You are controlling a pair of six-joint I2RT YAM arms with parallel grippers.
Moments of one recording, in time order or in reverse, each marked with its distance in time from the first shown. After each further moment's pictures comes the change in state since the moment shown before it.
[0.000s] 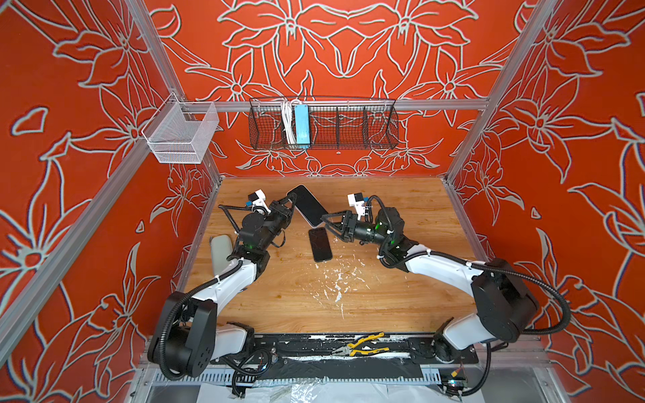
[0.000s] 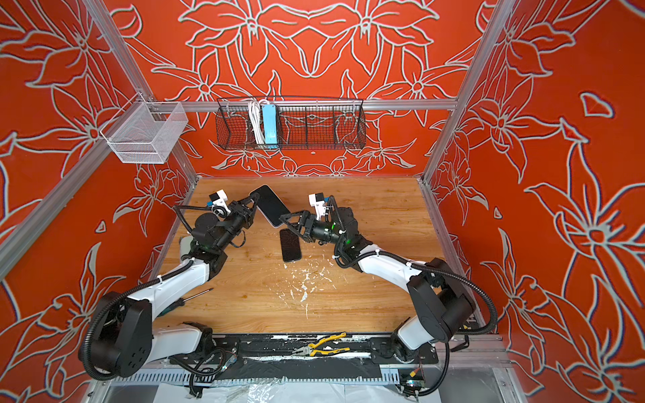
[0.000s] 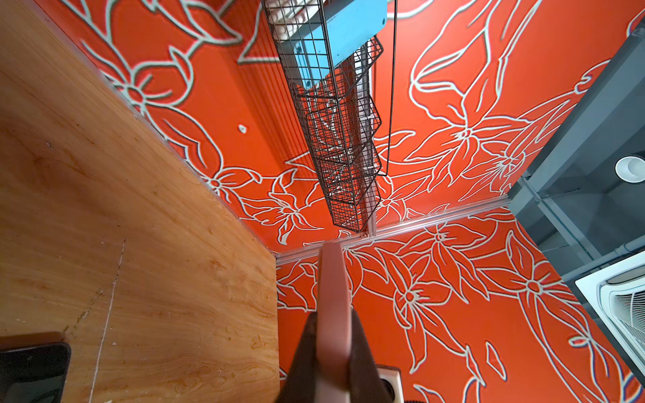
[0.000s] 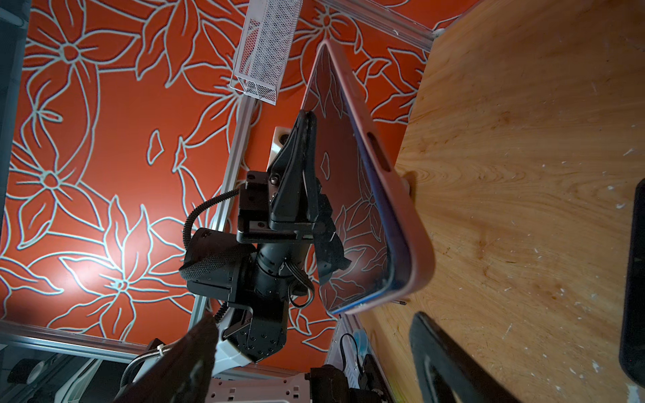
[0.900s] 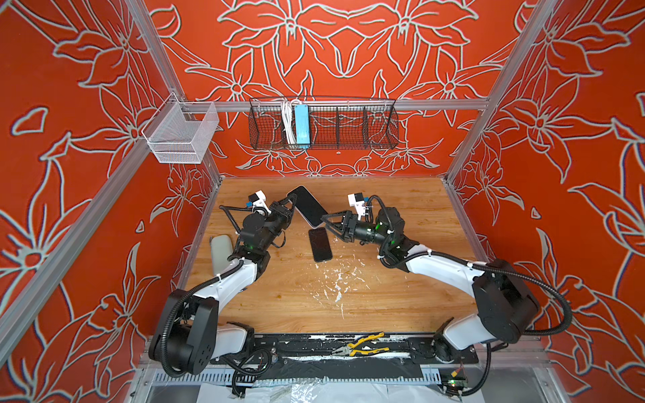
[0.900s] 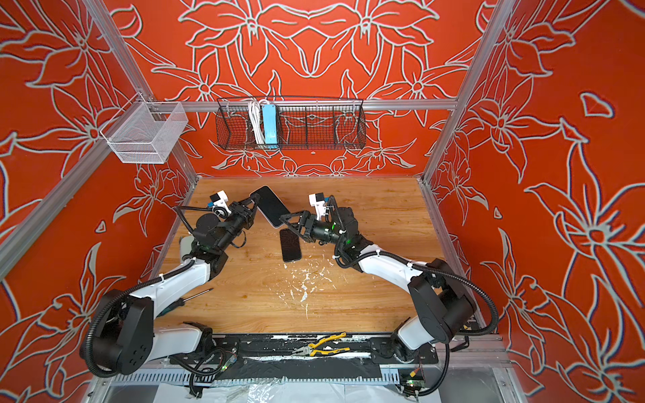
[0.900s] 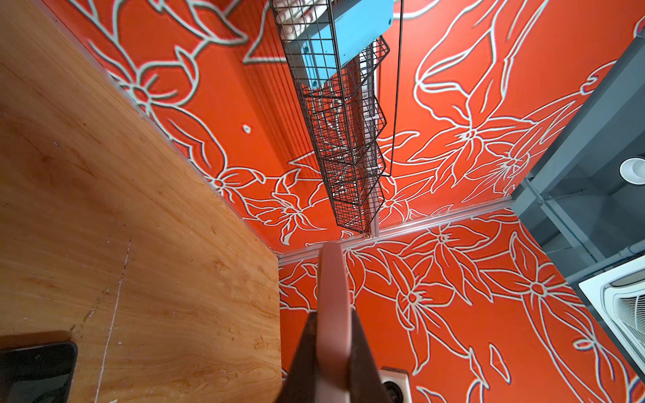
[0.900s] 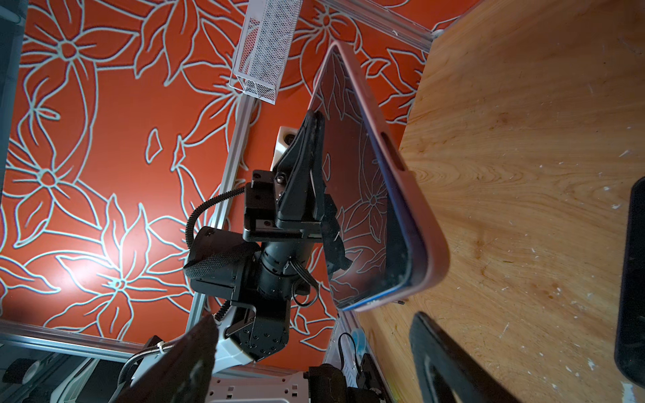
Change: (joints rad) left arm 0.000 0.017 -0.005 0.015 -0.003 0.000; right arm 0.000 -0.011 0.000 -0.007 0.001 -0.004
